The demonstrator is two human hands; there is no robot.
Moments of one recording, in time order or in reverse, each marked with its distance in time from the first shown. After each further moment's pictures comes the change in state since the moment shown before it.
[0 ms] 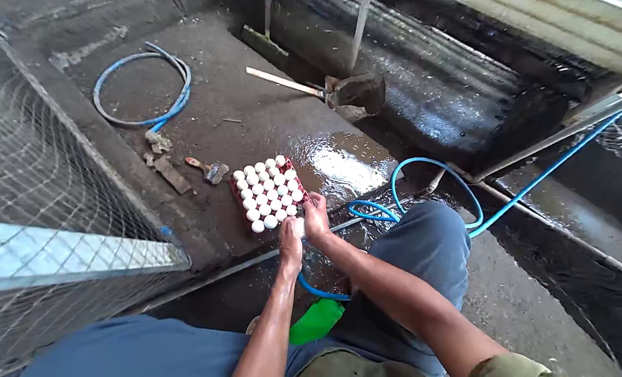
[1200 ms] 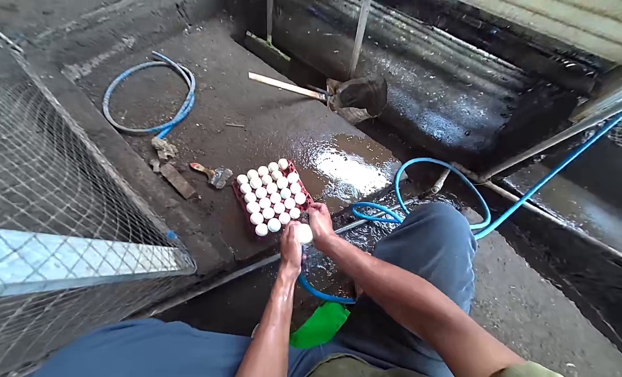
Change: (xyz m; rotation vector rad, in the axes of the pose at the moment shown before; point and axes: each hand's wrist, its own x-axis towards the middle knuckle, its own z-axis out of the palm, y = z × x) left_hand 0.005 -0.004 -0.008 -0.086 -0.114 -0.081; right_hand 0.009 -0.001 -0.003 0.078 0.033 0.134
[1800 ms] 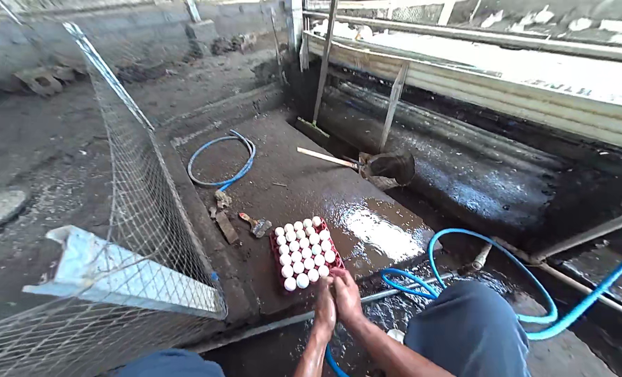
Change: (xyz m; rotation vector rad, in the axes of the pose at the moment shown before) left_hand -0.002 0.002 0.001 0.024 -0.048 0.105; right_hand -0.030 0.011 0.001 -0.114 -0.084 -0.233
